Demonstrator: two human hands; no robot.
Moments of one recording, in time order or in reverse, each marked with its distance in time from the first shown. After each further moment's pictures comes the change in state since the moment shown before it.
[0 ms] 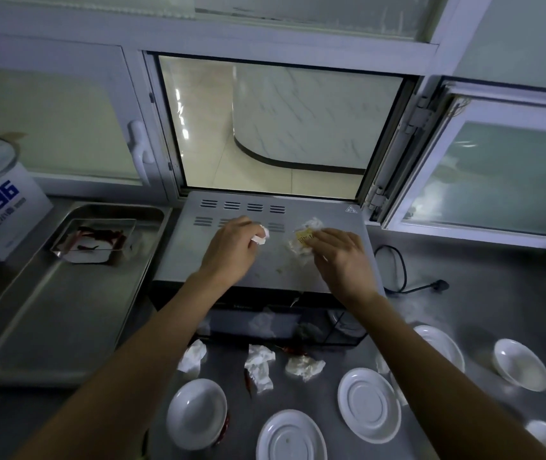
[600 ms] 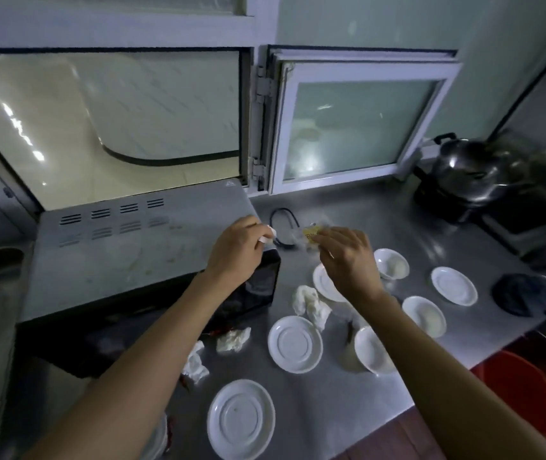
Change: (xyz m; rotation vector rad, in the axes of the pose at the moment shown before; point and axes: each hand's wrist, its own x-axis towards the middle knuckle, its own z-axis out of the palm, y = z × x) left_hand -0.009 0.160 0.091 -0.200 -0.197 0.387; right_hand -0.156 0.053 -0.134 -0.302 0.082 0.331
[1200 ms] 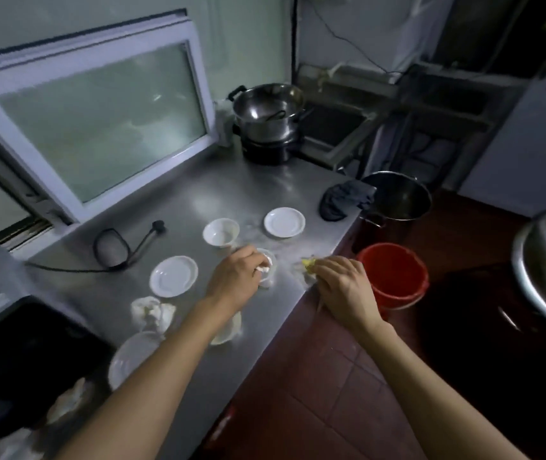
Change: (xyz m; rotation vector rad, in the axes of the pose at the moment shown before) left_hand -0.008 0.305 0.258 -0.138 -0.405 0.326; right_hand -0.317 0.187 -0.196 -0.128 0.030 0.583
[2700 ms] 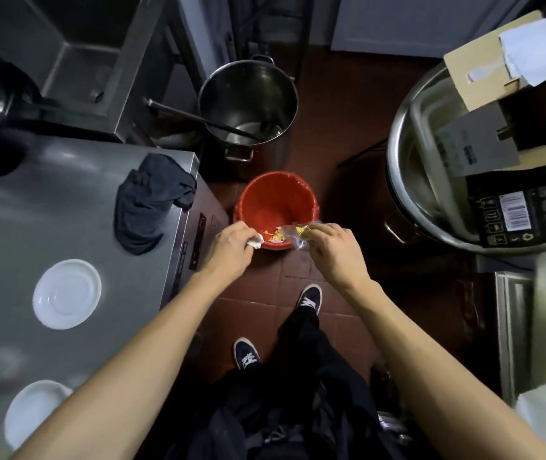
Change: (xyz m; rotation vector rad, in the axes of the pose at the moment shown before) left_hand 0.323 0.171 0.386 -0.137 -0.623 0.108; right_hand -0.020 0.448 -0.030 -0.128 -0.269 0.644
